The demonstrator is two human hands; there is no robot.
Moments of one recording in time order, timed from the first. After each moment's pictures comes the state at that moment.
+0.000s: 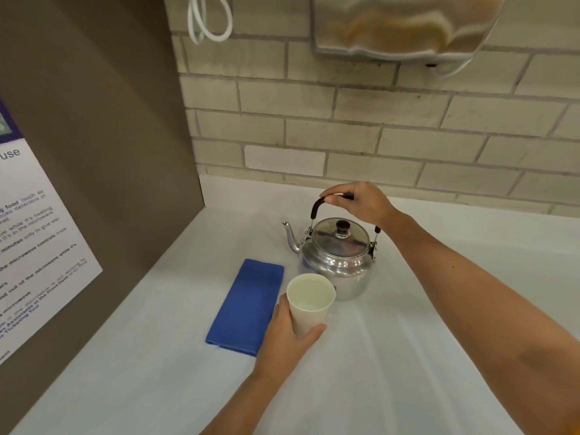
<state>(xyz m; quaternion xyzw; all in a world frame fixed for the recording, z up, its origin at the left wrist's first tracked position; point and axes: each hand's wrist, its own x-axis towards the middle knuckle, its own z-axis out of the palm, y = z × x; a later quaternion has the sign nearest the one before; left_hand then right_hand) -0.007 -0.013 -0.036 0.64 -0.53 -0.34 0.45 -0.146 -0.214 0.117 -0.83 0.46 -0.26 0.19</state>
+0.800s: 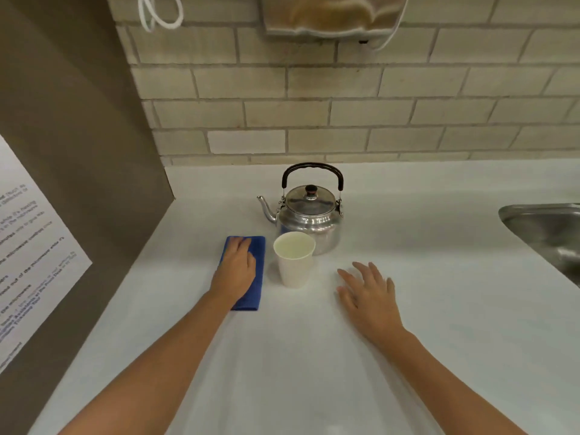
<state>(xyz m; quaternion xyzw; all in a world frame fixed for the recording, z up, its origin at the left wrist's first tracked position) 0.071 -0.036 -0.001 0.65 -0.69 -0.16 0.28 -0.188 0.022 -0.035 -0.72 0.67 -0.17 0.04</state>
